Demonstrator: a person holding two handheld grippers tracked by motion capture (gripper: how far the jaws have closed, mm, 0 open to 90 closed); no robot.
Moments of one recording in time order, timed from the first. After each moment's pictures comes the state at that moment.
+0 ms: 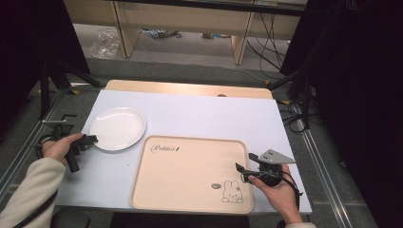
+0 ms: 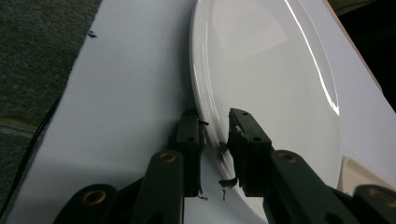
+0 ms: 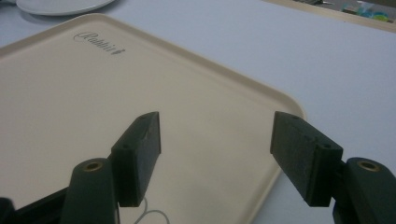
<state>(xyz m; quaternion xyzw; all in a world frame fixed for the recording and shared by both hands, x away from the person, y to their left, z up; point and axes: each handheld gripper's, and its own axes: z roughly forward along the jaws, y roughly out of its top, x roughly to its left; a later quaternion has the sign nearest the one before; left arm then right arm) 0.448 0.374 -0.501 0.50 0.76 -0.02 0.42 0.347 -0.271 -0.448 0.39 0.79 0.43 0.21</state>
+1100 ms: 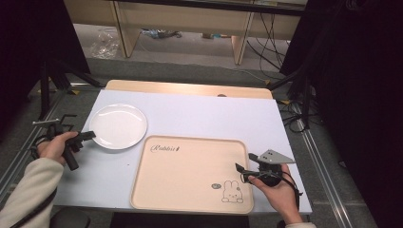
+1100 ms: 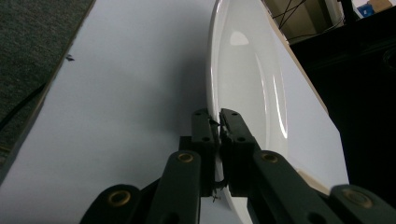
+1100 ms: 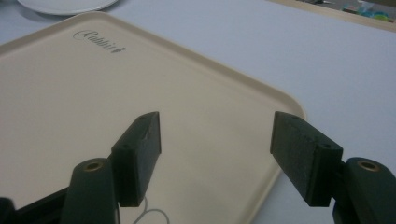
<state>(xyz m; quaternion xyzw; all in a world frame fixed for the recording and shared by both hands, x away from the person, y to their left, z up) 0.444 0.382 -0.496 0.45 0.74 -0.04 0.51 0.346 -0.270 -0.448 0.39 0.79 0.43 0.21</state>
